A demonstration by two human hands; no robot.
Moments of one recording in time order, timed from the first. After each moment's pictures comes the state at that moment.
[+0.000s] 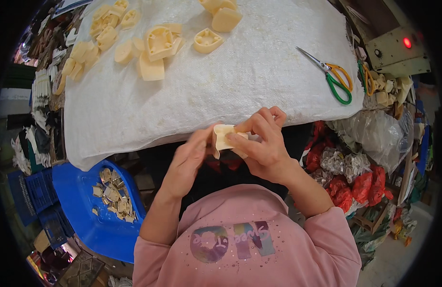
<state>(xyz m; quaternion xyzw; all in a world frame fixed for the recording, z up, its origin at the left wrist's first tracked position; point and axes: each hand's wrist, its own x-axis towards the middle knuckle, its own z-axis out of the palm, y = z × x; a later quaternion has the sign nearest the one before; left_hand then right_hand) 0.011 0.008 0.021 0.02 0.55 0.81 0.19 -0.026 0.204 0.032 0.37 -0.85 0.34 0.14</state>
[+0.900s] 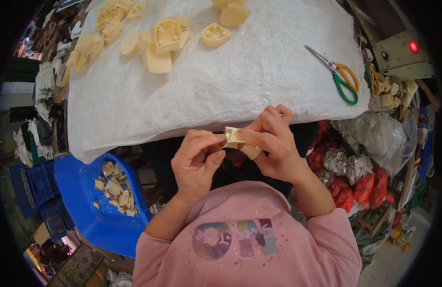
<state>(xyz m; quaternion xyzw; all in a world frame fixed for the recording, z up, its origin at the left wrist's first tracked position) 0.029 0.032 0.021 0.02 0.65 0.76 -0.09 -0.025 0.210 0.034 0.37 -0.83 0.41 0.10</state>
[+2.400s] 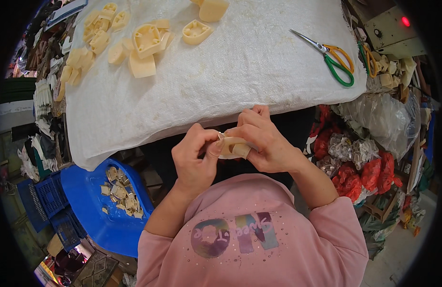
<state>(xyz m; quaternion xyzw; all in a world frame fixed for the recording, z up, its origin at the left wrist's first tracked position) 0.018 0.036 0.020 0.10 0.79 0.60 -0.08 -0.018 0.218 0.023 0.36 -0.80 0.49 -0.02</state>
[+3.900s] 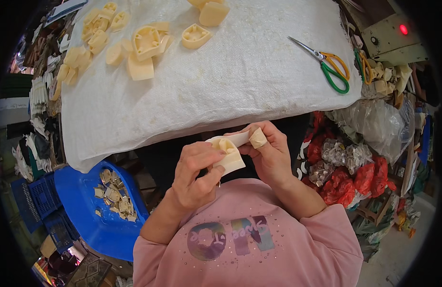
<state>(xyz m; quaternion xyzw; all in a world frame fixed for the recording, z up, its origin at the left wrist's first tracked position) 0.025 0.031 0.024 0.32 0.77 0.50 -0.25 0.014 0.203 0.017 -0.06 -0.51 0.84 -0.15</state>
